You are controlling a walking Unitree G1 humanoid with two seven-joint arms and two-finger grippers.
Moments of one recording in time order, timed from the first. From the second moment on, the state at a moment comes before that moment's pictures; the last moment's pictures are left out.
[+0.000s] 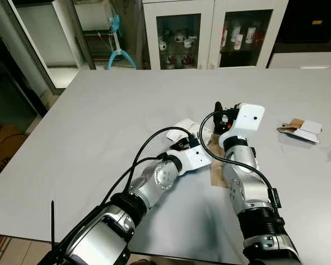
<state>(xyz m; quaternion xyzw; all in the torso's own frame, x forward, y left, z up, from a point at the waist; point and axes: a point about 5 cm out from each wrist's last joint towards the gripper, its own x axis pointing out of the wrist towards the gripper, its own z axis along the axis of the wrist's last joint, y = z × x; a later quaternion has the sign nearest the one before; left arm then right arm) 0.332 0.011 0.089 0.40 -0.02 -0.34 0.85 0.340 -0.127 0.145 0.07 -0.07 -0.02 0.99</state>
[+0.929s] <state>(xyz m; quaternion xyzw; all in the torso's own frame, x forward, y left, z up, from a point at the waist) 0.336 0.021 0.092 0.40 -0.04 -0.31 0.86 0.340 -0.127 0.145 0.07 -0.07 -0.01 0.99</state>
